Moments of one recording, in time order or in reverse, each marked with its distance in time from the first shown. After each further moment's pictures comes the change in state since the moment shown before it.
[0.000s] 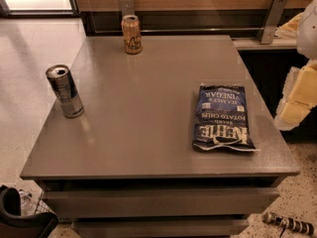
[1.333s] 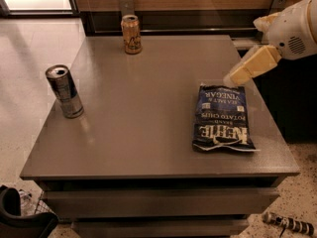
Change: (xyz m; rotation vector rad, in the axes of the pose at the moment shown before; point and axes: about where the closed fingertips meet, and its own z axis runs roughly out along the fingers) arm -0.043 -0.097 0.064 0.093 -0.514 0.248
